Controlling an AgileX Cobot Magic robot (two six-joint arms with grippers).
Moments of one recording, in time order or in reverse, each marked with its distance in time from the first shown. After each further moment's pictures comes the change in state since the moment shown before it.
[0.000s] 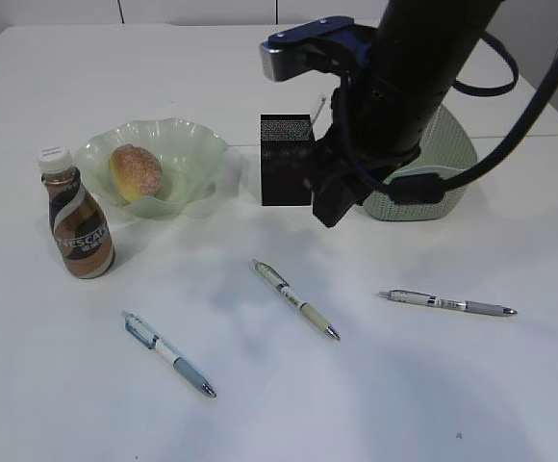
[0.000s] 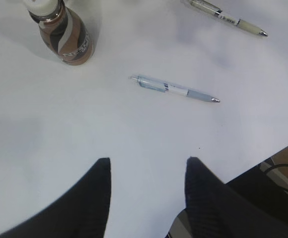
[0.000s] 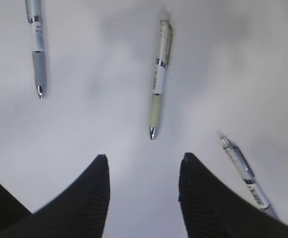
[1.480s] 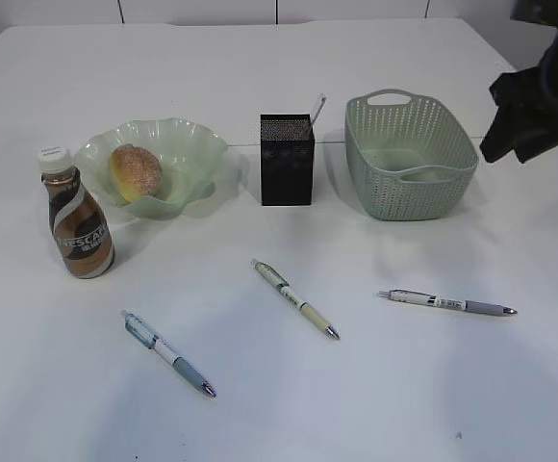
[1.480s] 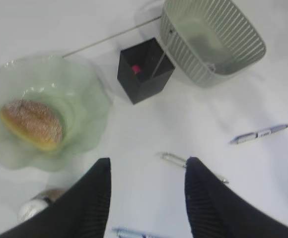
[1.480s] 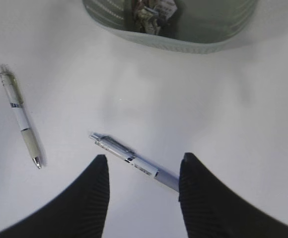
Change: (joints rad) left arm 0.025 0.568 -0.818 -0.164 0.006 0.008; right arm -0.542 0.000 0.041 0.199 -0.062 -0.052
